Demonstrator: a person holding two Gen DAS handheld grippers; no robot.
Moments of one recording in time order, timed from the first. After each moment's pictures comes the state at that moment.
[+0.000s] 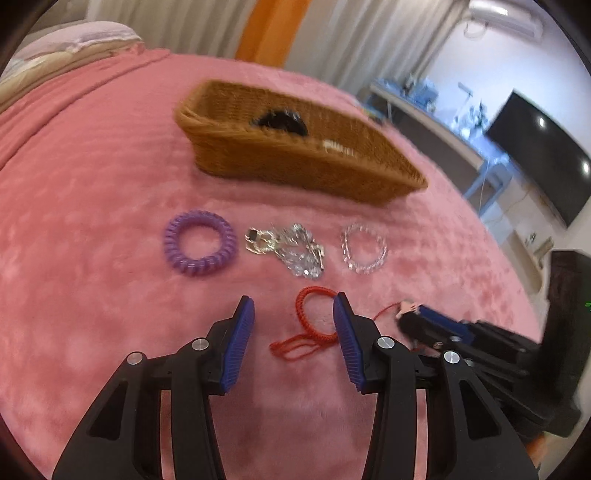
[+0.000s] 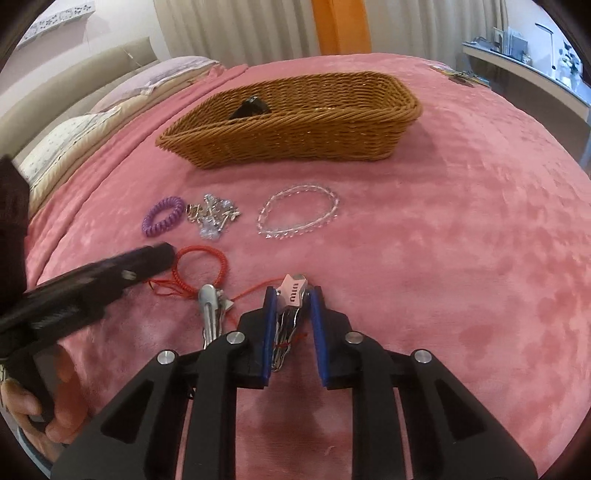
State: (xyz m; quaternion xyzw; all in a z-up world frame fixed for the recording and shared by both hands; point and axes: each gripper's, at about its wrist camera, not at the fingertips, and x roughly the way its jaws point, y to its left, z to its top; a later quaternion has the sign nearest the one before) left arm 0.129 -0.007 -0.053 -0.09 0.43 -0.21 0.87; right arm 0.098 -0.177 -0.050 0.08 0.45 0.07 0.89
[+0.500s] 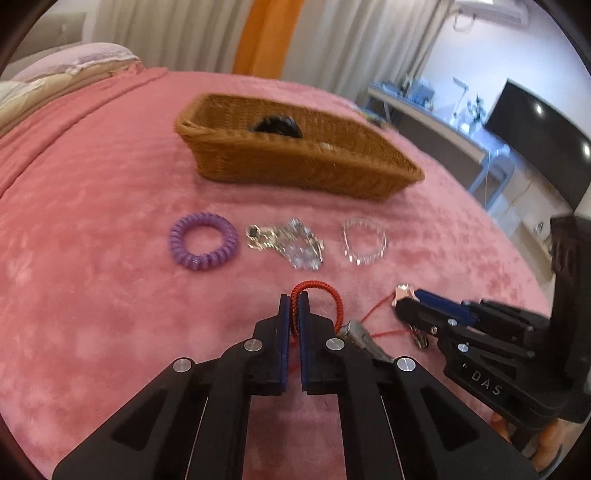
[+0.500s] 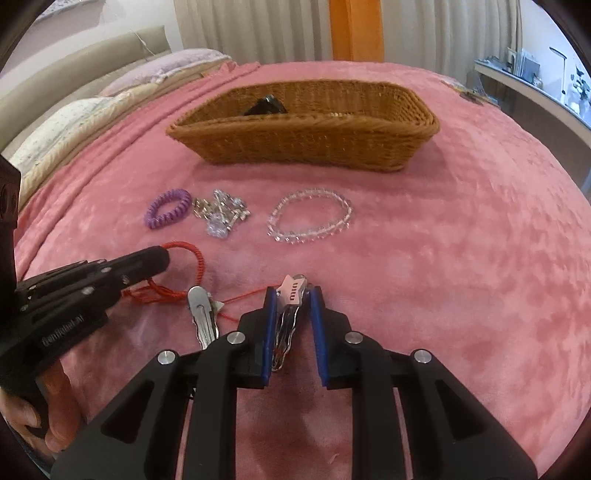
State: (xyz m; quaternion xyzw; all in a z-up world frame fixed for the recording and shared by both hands) left arm 0.105 -0.002 -0.047 -0.07 0.38 -0.21 0.90; right arm 0.097 -0.162 -0.044 0.04 0.43 0.08 0.90
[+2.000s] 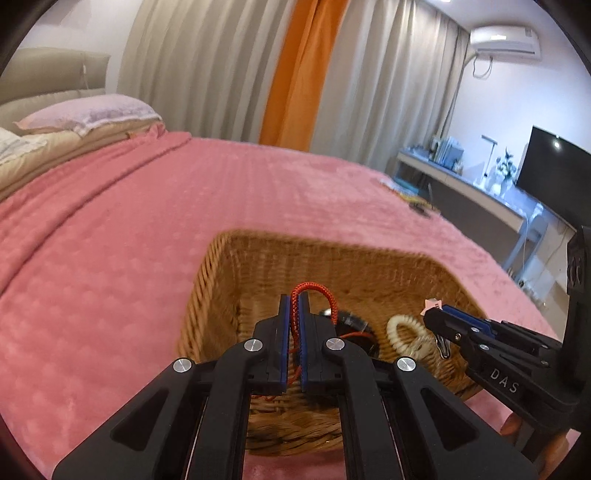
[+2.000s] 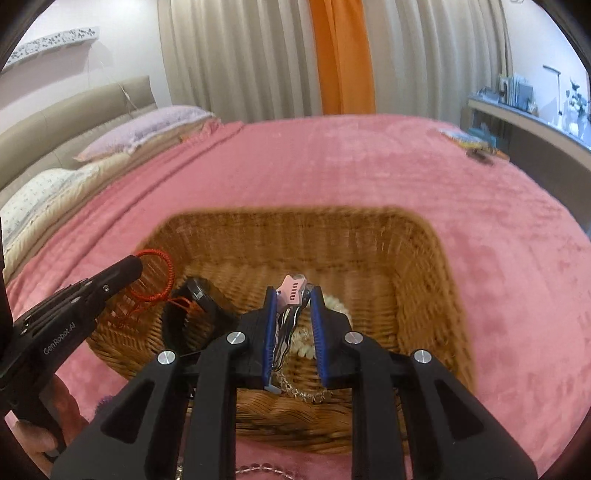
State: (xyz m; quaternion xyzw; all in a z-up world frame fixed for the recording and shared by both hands) left arm 0.269 -0.014 0.000 -0.07 0.28 -0.14 0.95; right arm 0.279 -0.191 -0.011 0.06 0.35 0.07 0.93
